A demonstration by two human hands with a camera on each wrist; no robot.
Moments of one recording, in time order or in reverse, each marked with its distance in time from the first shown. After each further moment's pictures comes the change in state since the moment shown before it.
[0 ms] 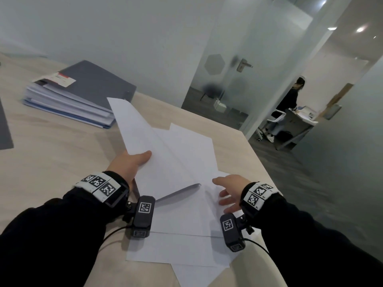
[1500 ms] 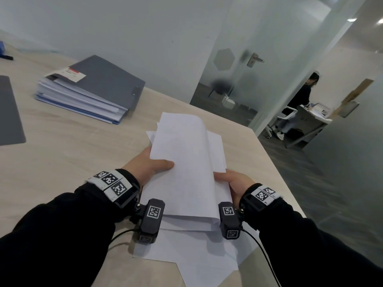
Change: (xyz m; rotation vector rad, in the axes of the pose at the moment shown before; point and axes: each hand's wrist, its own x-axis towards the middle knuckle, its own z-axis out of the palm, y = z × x) left_hand -0.013 0.005 0.006 0.222 -0.291 -0.013; right_hand 0.038 0.007 0.025 0.592 -0.261 -0.155
